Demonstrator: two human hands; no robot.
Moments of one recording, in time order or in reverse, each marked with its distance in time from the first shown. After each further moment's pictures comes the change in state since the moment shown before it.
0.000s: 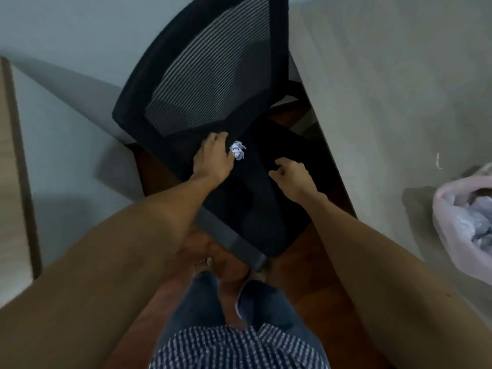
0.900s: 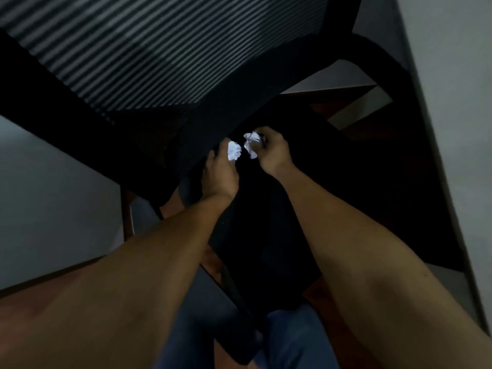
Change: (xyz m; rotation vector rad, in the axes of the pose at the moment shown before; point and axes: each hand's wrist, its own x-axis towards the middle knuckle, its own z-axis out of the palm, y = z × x) left_hand 0.066 -0.091 0.227 -0.290 0.215 -0.289; right_hand 0.232 0.045 0.157 0.303 0.021 -0.252
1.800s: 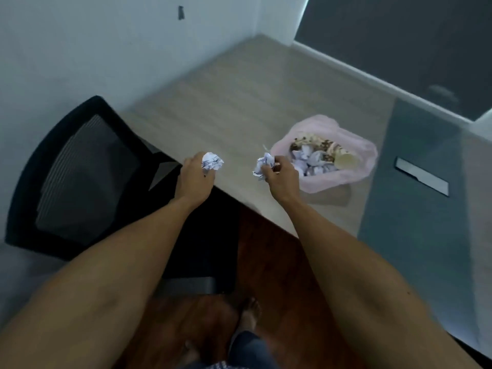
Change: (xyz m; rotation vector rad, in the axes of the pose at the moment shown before) left_hand -0.202 0.324 -0.213 -0.025 -0.504 0.827; right_hand -0.427 -0.165 -0.275 0.081 1.080 0.294
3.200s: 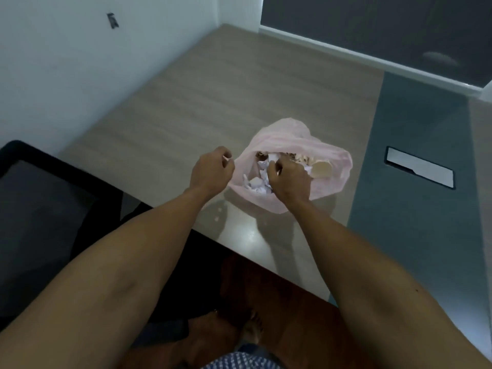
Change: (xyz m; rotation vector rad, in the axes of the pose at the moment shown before) left_hand 0.112 0.150 0.155 0.151 -0.045 0.179; right_hand 0.119 0.094 -0.107 -0.393 0.156 -0.077
